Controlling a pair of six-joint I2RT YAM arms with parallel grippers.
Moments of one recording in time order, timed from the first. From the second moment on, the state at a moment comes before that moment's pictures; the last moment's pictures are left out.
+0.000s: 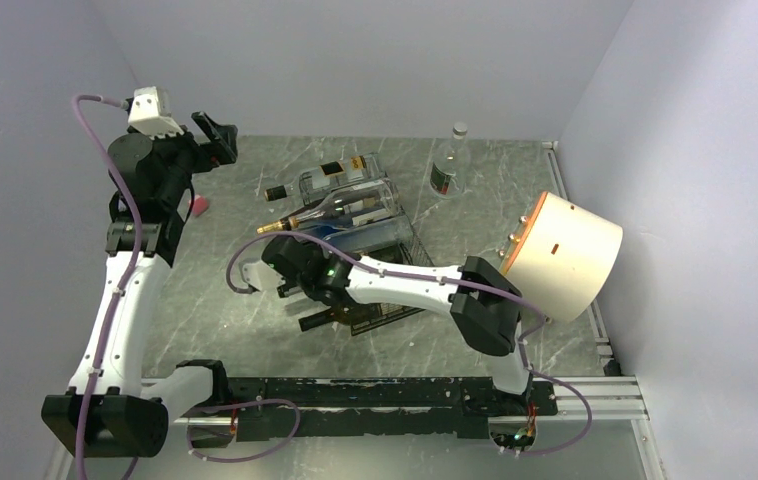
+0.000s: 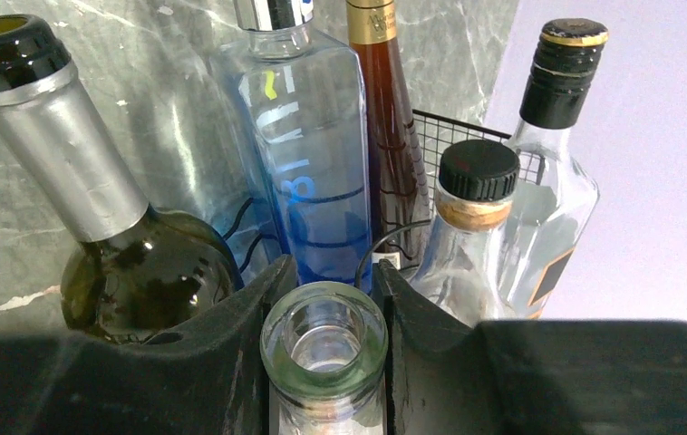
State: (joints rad) left arm -0.02 1.08 1.16 -0.07 0.09 -0.30; right arm 1.20 1.97 1.53 -0.30 0.47 -0.96
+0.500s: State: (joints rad) left arm -0.02 1.11 1.16 -0.07 0.07 -0.28; right arm 1.21 1.64 1.48 -0.26 0.40 -0.80
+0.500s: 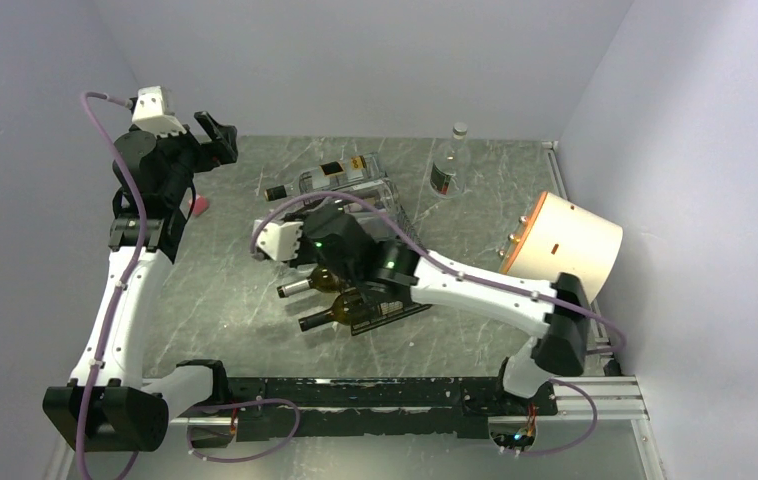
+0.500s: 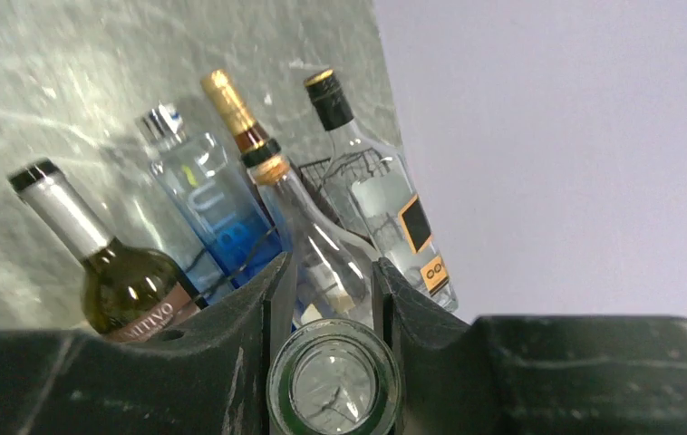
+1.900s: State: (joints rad) left arm -0.02 1.12 1.16 -0.07 0.07 -0.28; right arm 0.55 1.40 1.43 0.07 0.77 -0.03
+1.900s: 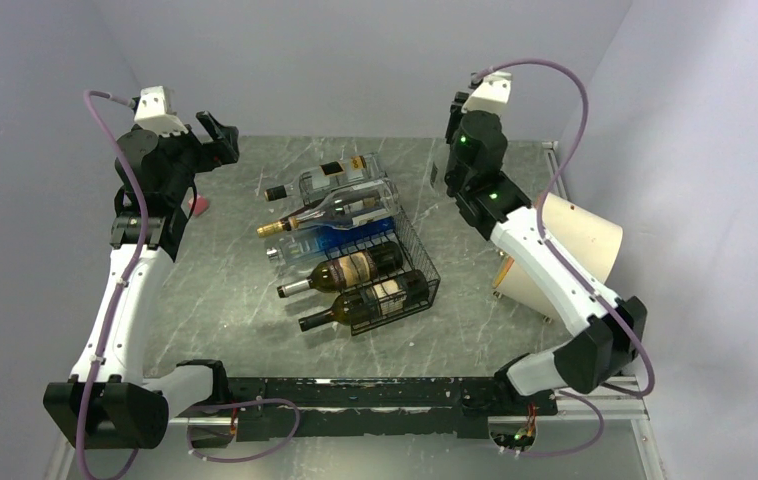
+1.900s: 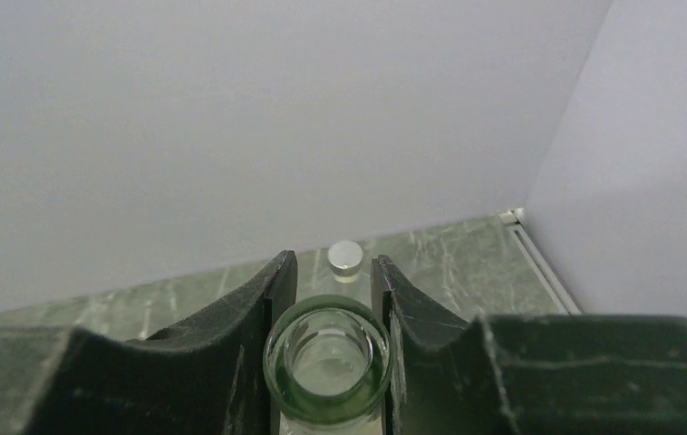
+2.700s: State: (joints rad) left arm -0.03 1.13 1.16 -0.07 0.07 -0.28; right arm 0.39 1.69 1.17 0.56 0.77 -0.02
